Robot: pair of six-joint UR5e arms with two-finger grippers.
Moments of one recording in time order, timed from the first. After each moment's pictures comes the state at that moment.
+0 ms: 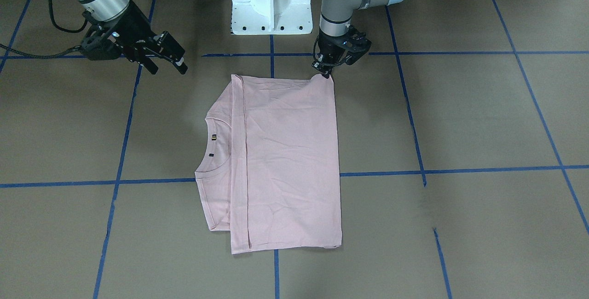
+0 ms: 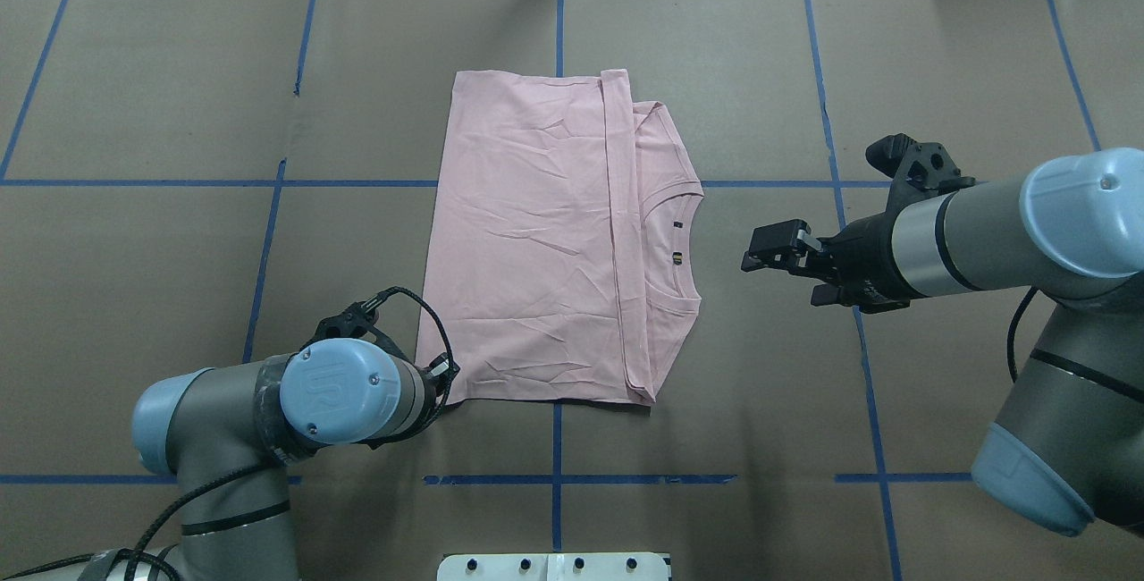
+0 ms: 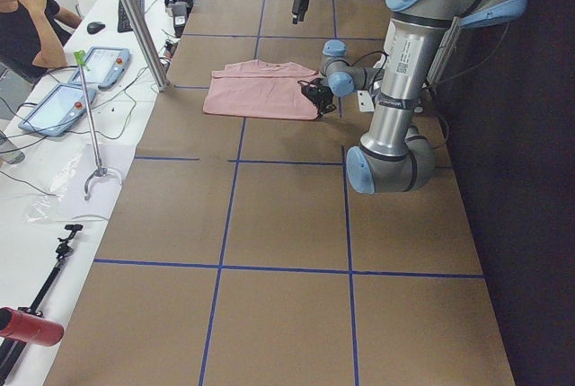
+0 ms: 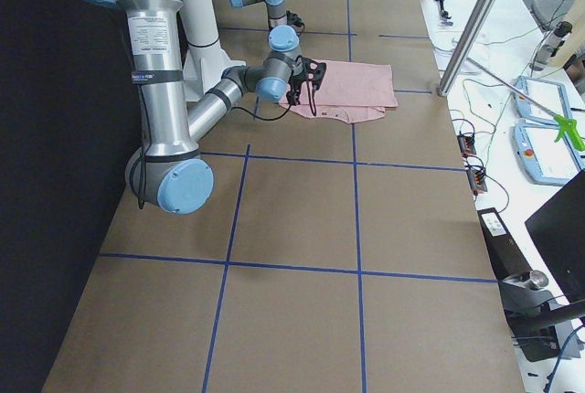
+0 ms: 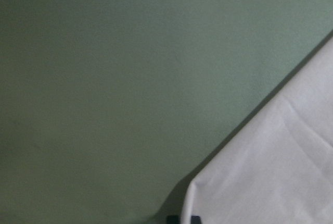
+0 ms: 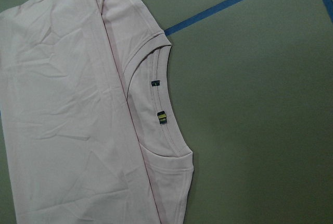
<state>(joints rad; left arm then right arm) -0.28 -1.98 -1.88 -1.64 -1.65 -2.12 0.64 -1.45 2.10 -1.13 1.96 1.59</state>
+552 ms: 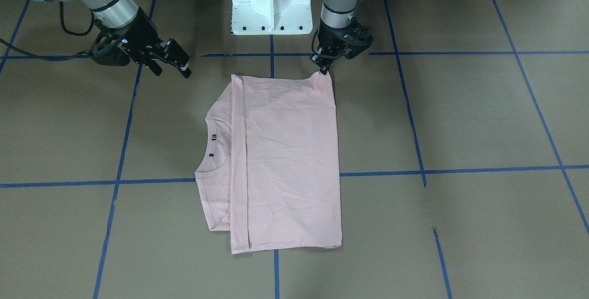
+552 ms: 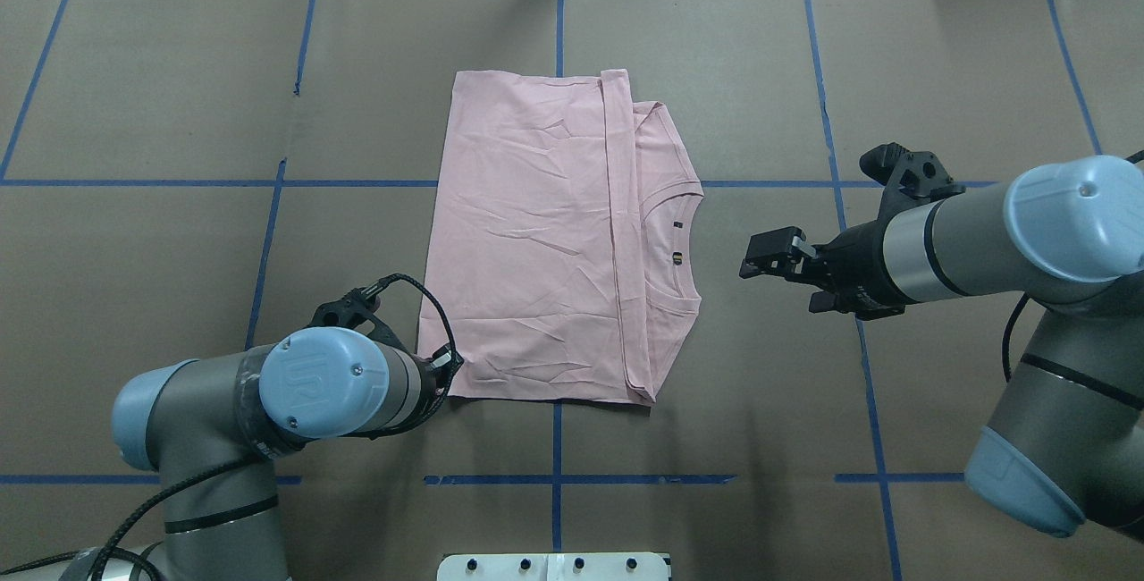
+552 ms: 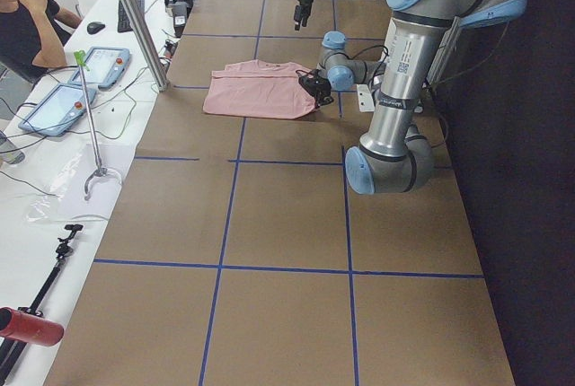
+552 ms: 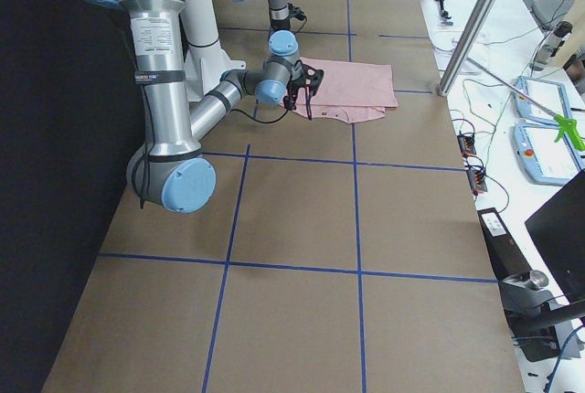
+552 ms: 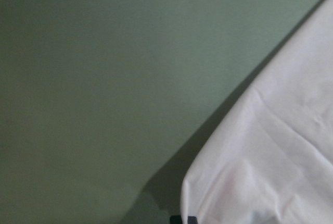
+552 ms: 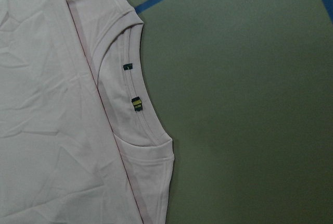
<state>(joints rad) -0.31 -1.98 -1.95 -1.64 -1.65 -2.05 0.57 -1.43 2.06 -1.19 1.93 1.66</state>
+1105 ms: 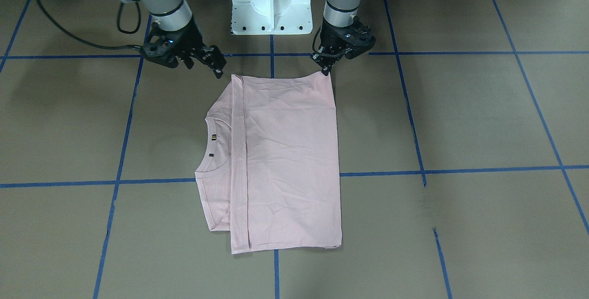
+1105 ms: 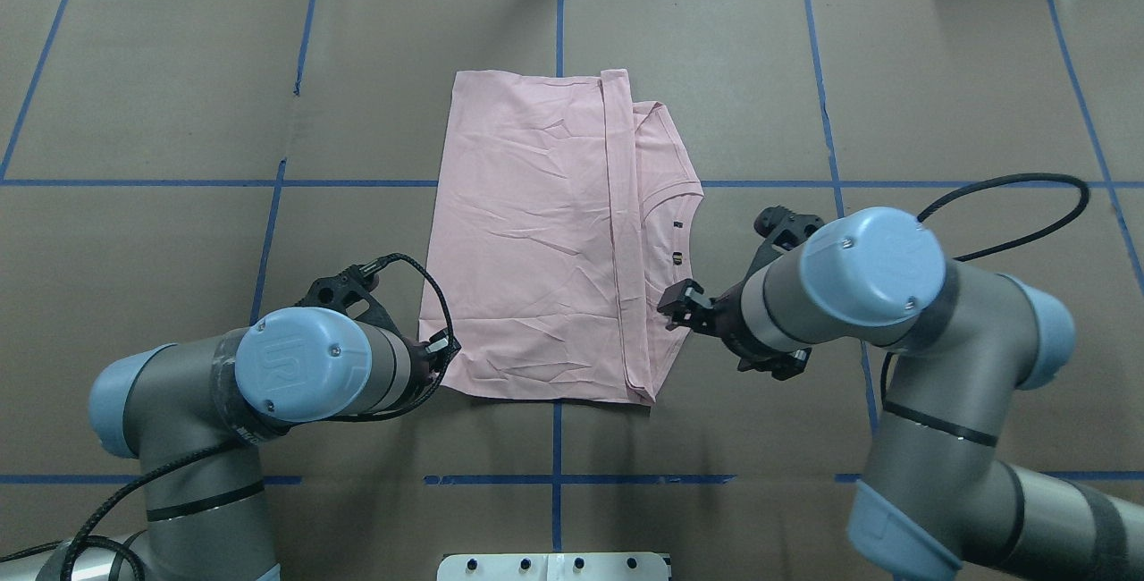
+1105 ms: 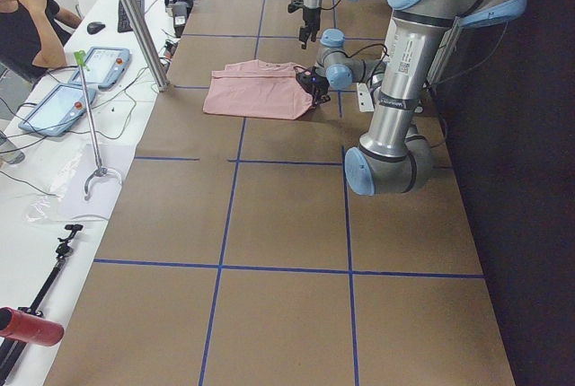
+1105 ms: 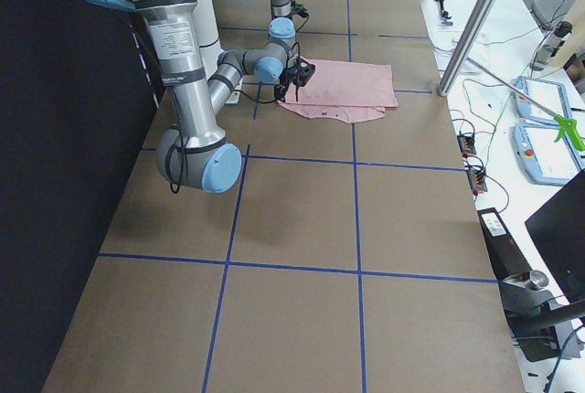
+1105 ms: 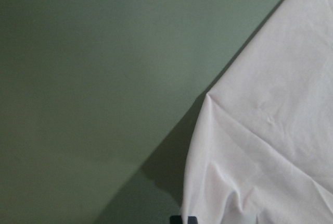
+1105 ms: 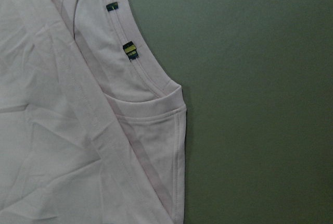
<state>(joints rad) -0.33 -1.98 -1.96 -1.64 -1.65 -1.96 0.44 -1.22 2.00 -1.46 1.86 1.81</state>
